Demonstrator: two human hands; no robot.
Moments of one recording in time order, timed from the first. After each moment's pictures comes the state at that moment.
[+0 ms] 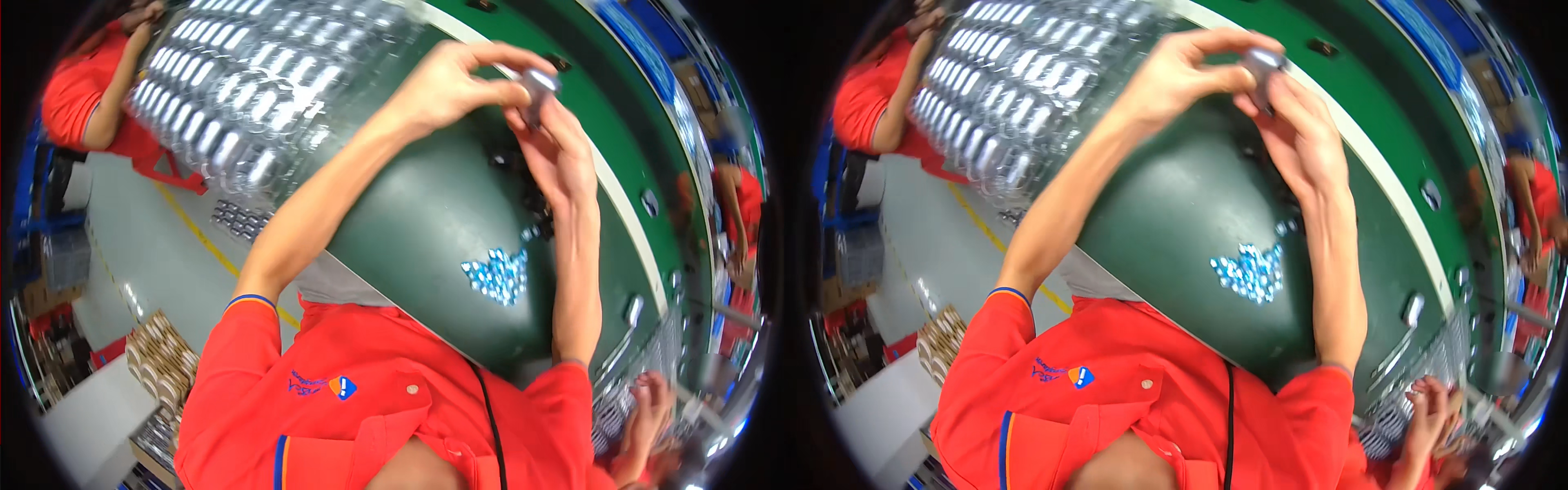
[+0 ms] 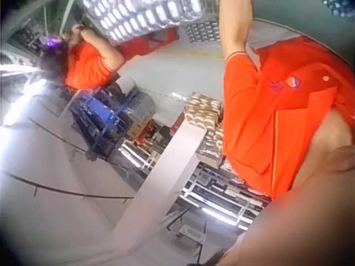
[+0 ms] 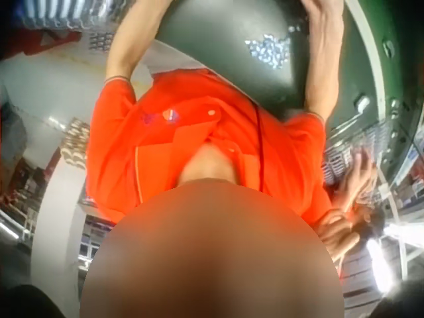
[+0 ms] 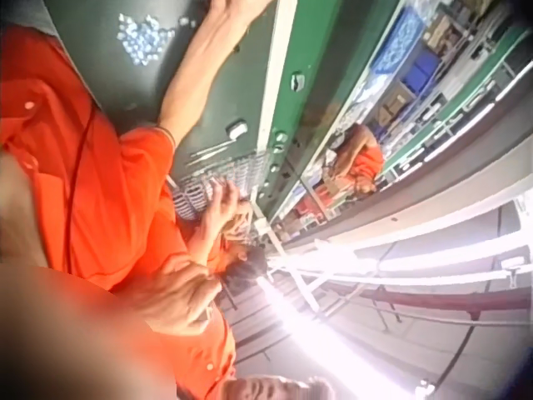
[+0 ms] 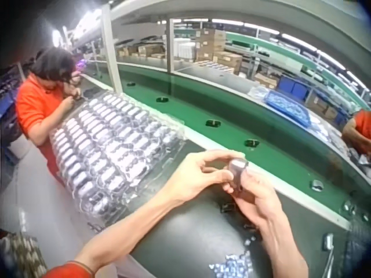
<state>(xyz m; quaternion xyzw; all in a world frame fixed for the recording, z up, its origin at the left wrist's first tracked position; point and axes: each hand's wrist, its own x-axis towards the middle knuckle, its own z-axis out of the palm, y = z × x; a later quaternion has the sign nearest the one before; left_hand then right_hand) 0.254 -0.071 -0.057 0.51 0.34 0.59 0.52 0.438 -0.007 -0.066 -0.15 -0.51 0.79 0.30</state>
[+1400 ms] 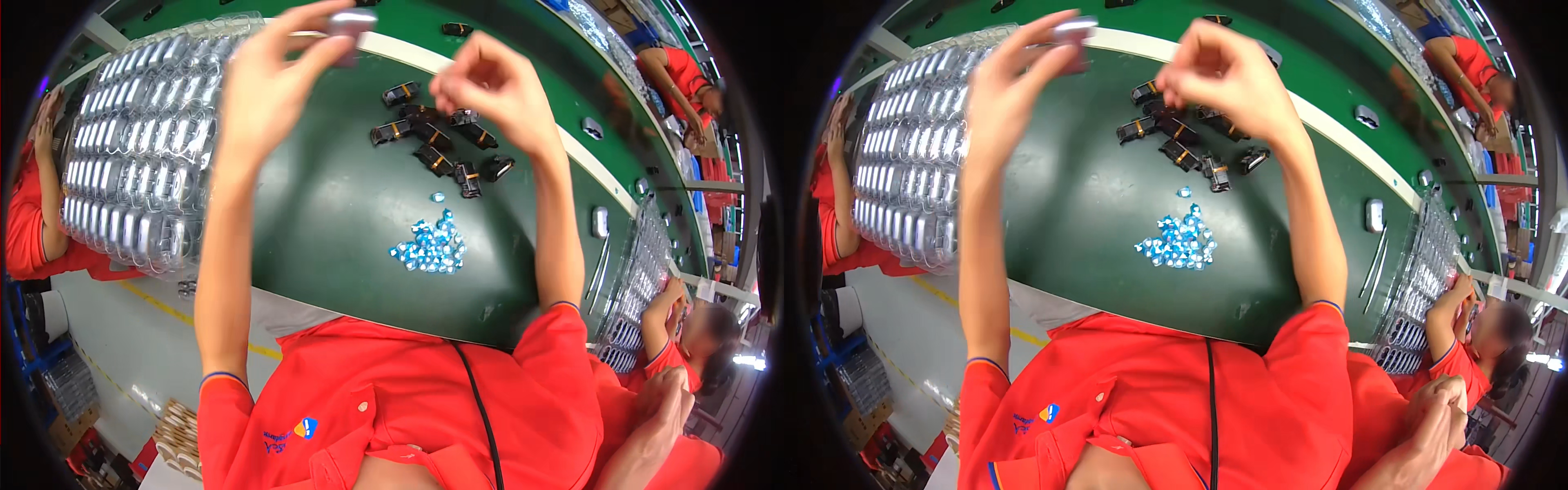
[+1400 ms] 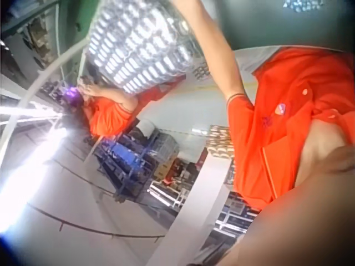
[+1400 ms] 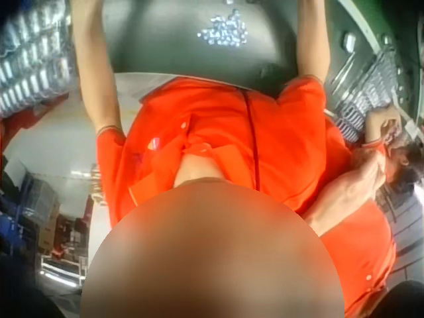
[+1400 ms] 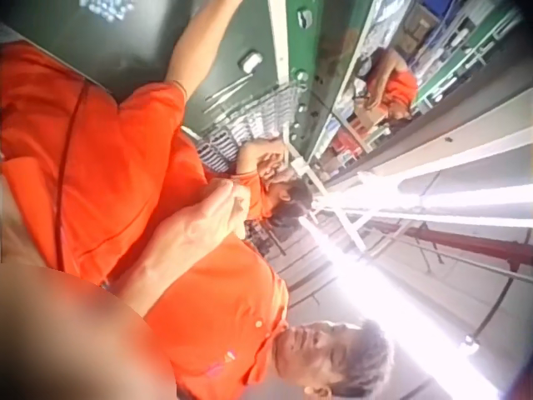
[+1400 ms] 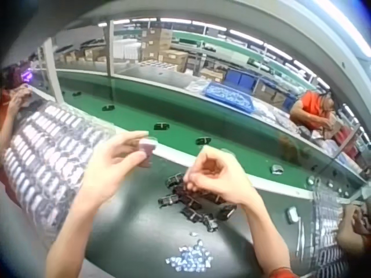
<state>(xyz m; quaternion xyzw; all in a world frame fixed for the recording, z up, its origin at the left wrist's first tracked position) 0.250 -0.084 -0.016 0.59 0.56 0.53 0.25 0.494 0.007 -0.016 -0.24 -0.79 0.50 0.26</state>
